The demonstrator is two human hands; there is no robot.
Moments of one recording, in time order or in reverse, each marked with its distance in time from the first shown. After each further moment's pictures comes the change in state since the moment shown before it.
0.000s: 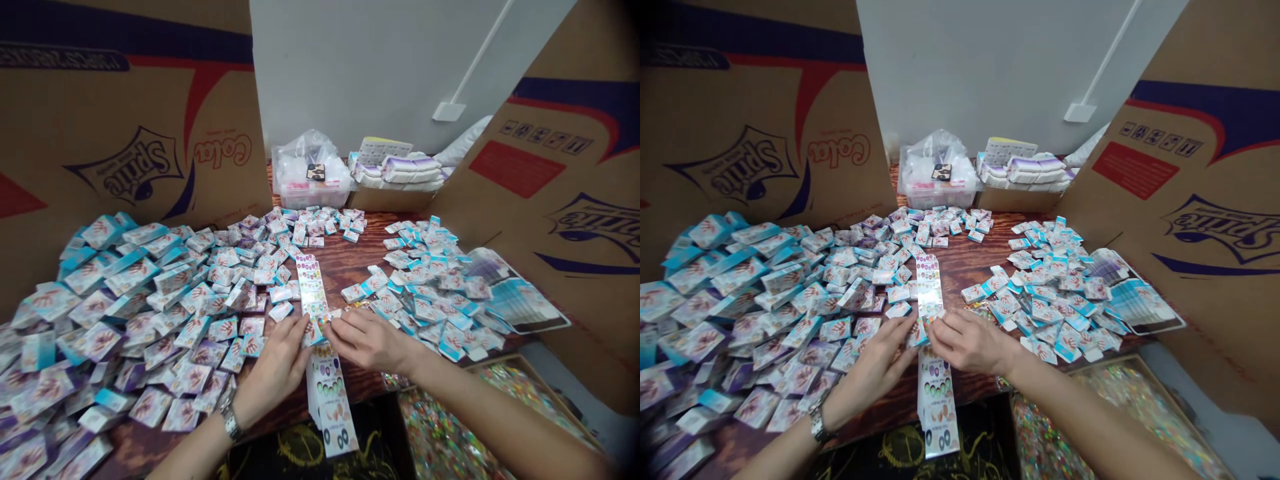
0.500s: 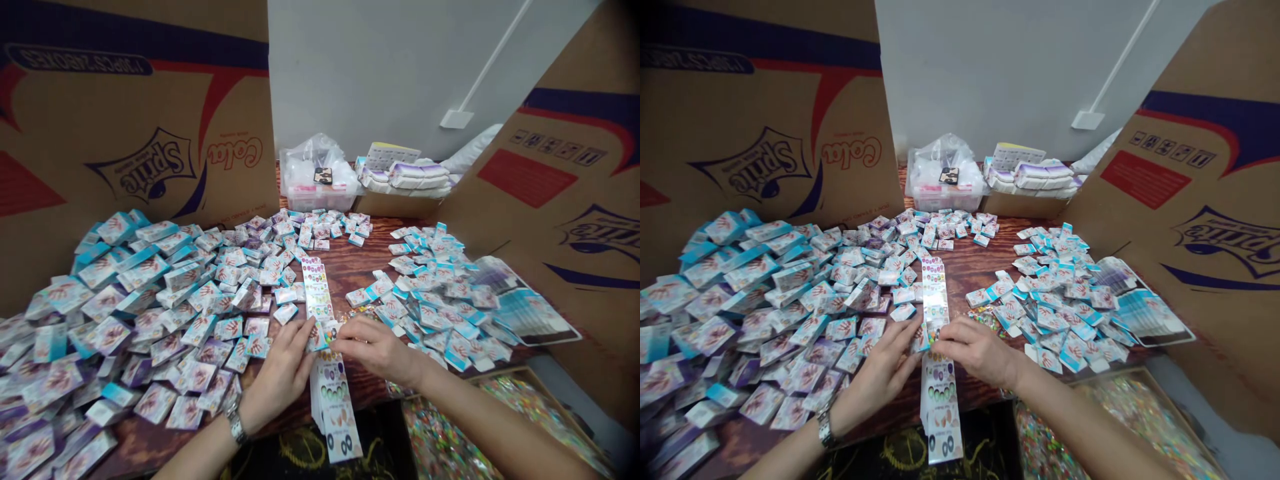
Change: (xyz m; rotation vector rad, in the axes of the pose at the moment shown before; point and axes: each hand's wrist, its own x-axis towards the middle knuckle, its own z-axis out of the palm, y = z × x) left_hand -0.009 0.000 0.000 -0.017 0.043 0.029; right_hand -0.007 -0.006 0.012 0.435 0.117 0.205
